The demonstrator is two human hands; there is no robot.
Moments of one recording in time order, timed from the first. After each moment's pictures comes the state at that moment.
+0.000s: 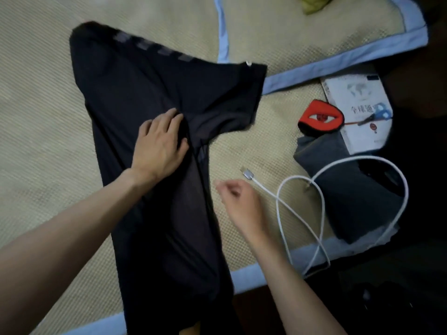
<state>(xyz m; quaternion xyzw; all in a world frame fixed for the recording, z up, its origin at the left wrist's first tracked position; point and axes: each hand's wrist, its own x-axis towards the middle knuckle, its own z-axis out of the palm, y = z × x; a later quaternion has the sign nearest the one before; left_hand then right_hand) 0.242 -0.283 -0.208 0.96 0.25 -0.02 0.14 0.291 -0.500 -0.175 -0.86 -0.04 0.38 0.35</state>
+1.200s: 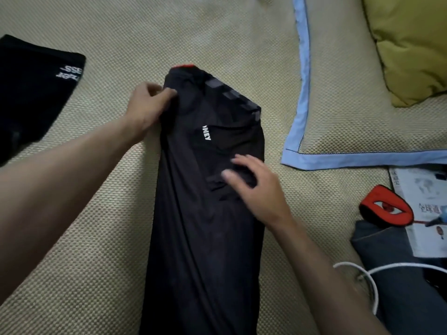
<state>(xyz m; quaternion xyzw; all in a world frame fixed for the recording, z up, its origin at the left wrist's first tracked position) 0.224 -0.052 -0.216 0.61 0.57 0.15 0.52 0.346 -0.329 -0.188 -0.82 -0.39 0.28 0.32</state>
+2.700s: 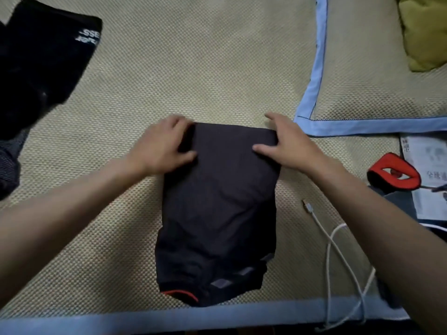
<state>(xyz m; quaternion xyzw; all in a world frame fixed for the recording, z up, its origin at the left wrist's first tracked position) 0.128 -0.169 -0.189 0.93 0.27 -0.10 0.24 0.385 -0.332 -0.159 -0.81 -0.47 0.33 0.08</state>
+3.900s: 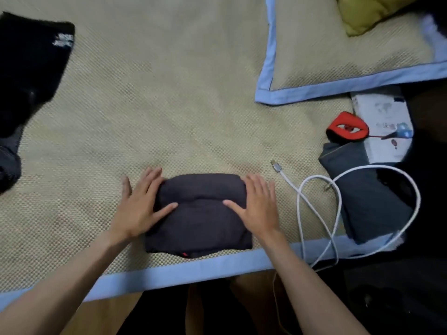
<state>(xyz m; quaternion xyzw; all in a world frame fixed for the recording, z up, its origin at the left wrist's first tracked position) 0.014 -0.318 -0.217 0.91 0.32 -0.14 0.22 0.250 -0.530 -0.204 -0.89 -0.40 0.22 0.01</state>
